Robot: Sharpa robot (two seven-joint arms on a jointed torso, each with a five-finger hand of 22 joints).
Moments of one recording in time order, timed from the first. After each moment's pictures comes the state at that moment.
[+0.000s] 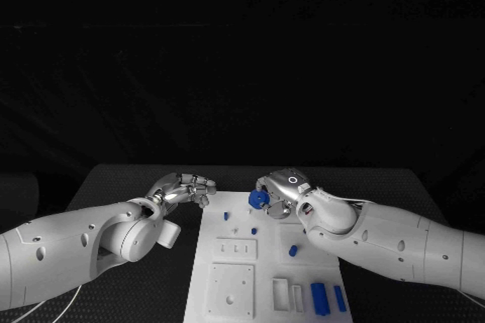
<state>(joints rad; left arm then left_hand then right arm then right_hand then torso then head) 1.30 -0.83 -0.23 1.47 -0.14 -0.32 0.29 1.15 -0.14 0.51 -0.23 0.12 0.84 0.17 0.32 0.46 1.18 0.11 0.12 0.10 1.12 0.02 0.53 0.75 0.05 0.85 -0.08 0.64 1.31 1.17 -0.60 -0.09 1.32 -1.94 -0.49 -0.28 1.05 -0.26 0.82 -0.12 0.06 0.92 0.09 0.36 0.48 1.16 -0.02 1.14 1.11 1.30 -0.12 1.31 0.92 0.22 1.26 -0.05 1.05 1.31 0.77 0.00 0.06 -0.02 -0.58</state>
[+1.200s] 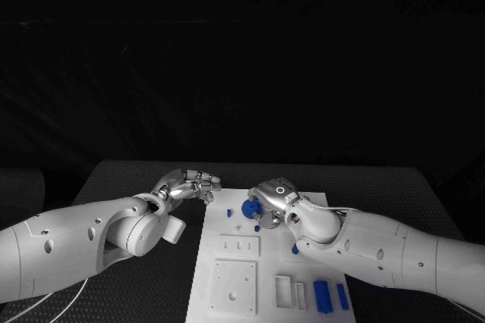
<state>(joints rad) 1.30 -0.82 -0.23 1.47 -0.14 -0.32 0.29 1.15 -0.14 0.51 -0.23 0.12 0.84 0.17 0.32 0.46 1.18 0.11 0.12 0.10 1.12 0.02 0.52 0.75 0.05 0.86 -0.08 0.65 1.31 1.13 -0.50 -0.12 1.24 -1.98 -0.47 -0.29 1.05 -0.27 0.83 -0.12 0.06 0.93 0.09 0.35 0.48 1.16 -0.02 1.14 1.11 1.30 -0.12 1.31 0.92 0.22 1.26 -0.05 1.05 1.31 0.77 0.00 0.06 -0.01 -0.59</state>
